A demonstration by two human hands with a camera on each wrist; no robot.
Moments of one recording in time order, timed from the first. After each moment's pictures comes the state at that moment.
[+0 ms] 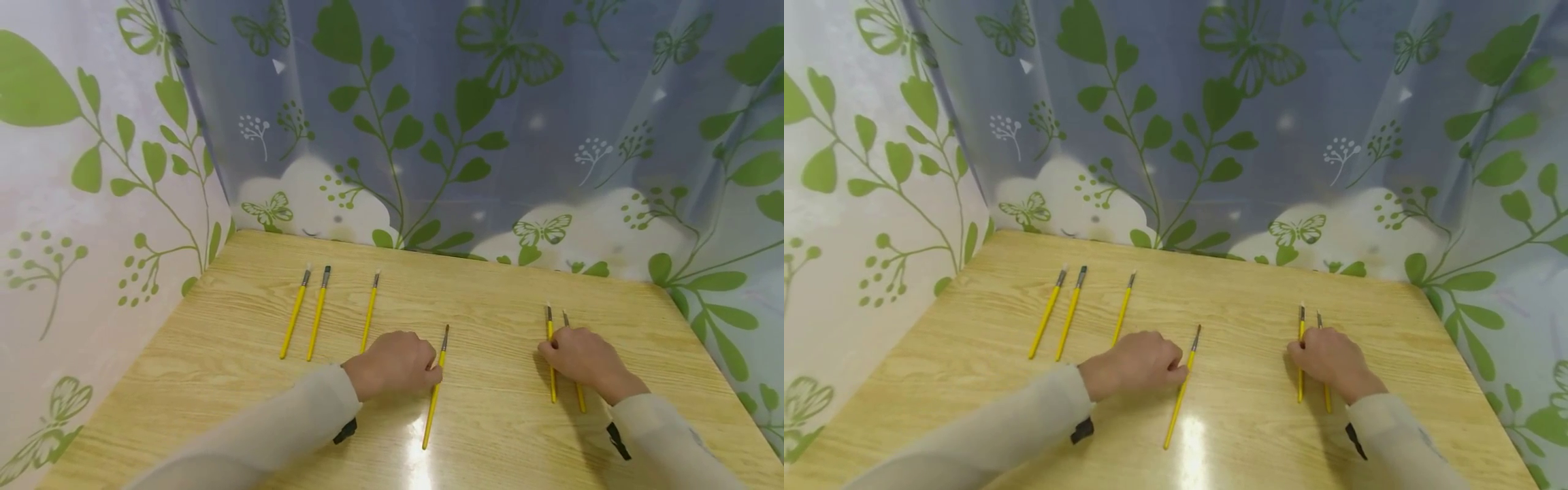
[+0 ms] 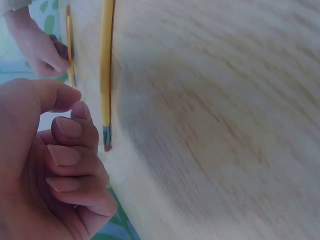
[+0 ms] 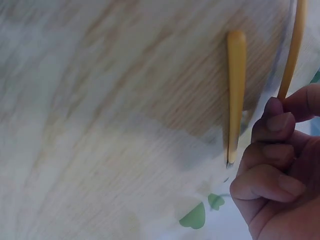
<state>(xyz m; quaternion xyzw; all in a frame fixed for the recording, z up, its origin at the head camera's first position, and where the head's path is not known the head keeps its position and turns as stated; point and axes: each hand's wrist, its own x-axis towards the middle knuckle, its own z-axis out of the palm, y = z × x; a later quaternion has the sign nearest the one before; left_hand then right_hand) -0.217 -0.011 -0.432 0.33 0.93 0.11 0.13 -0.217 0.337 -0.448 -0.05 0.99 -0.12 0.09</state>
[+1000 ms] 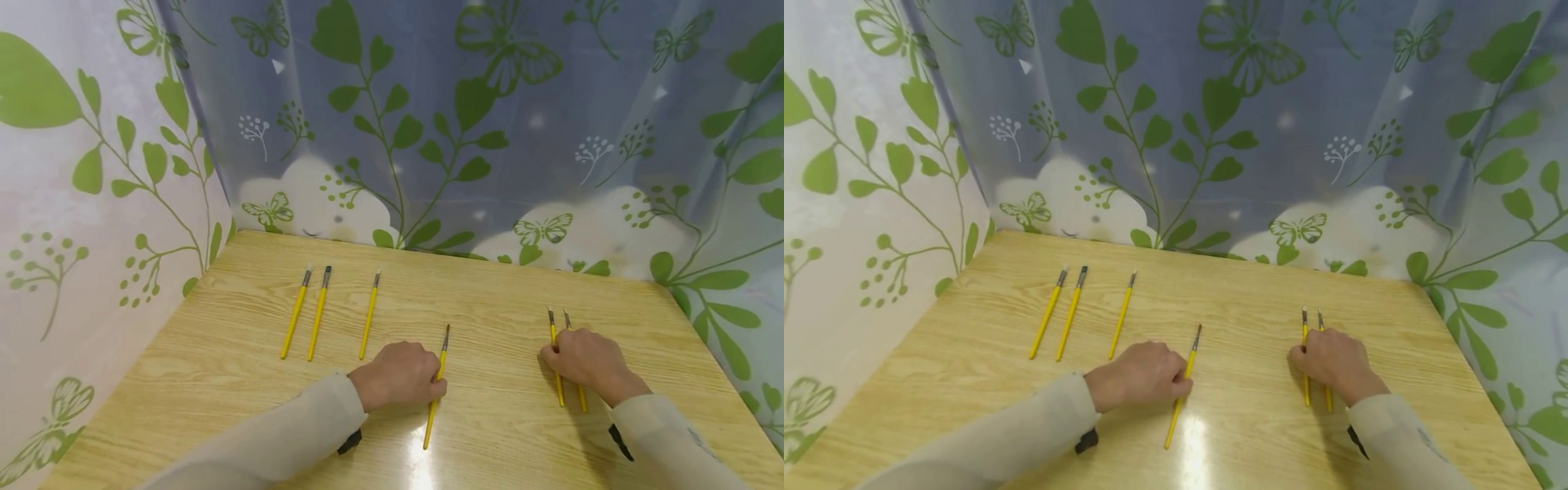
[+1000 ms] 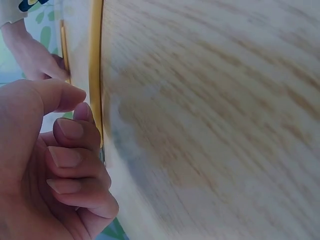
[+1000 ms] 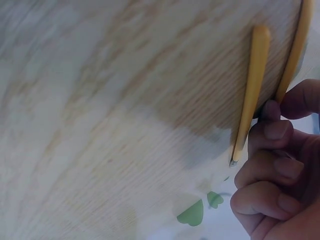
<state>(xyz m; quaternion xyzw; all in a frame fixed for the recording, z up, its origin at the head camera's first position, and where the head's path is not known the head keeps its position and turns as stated) -0.203 -0.006 -0.442 0.34 0.92 0.11 0.12 -0.215 0.340 -0.449 -0.05 0.99 -0.05 0.10</state>
